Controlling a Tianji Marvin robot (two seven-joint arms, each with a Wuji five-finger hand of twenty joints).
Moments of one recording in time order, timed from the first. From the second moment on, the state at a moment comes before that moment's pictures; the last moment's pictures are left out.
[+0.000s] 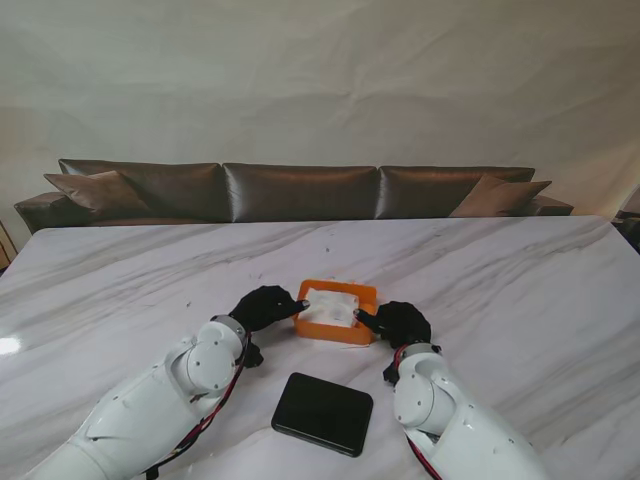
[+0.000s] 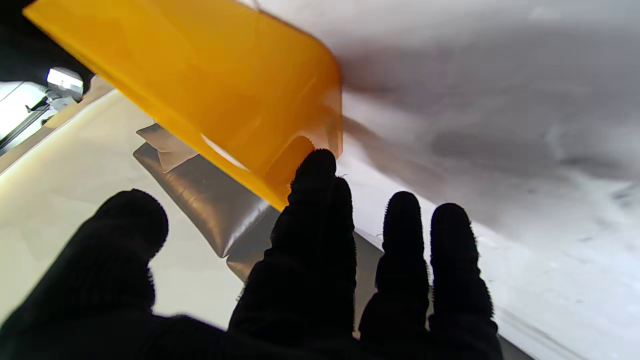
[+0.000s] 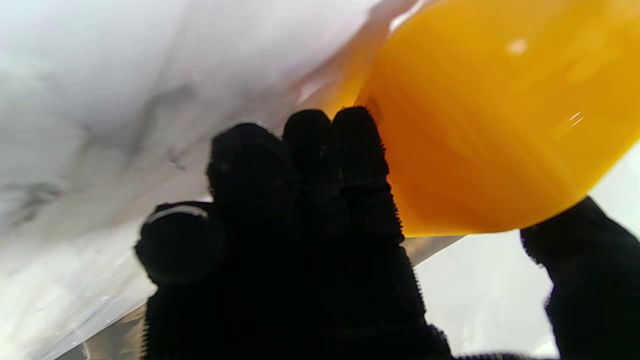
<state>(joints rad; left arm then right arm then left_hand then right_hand) 1.15 -1.22 -0.81 -1.08 0.32 -0.02 0.12 -1.32 -1.25 0.91 -1.15 -0.43 0.21 -0.46 0.36 -0.19 0.27 0.12 0.79 0.15 0.47 0.29 0.48 -0.04 0.60 0.60 0.29 0.12 0.68 0.82 0.10 0.09 0.90 0.81 0.06 -0.41 0.83 0.06 1.02 0.08 0.78 0.45 1.19 0.09 0.73 0.67 1.26 0.10 1.09 0.64 0.88 0.16 1.65 0.59</state>
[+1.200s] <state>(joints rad) 1.30 -1.18 -0.92 -1.24 0.42 0.09 0.10 -1.38 -1.20 0.97 -1.33 -0.50 0.35 -0.22 0.36 -0.18 0.24 0.12 0.88 -0.05 0.51 0.30 0.55 -0.04 0.61 0.61 0.33 0.14 0.69 0.83 0.12 0.07 0.91 0.82 -0.30 -0.35 0.89 0.09 0.67 0.13 0.55 0.30 0.99 0.12 0.50 0.39 1.18 0.20 0.77 0.52 0.84 0.26 1.55 0.50</state>
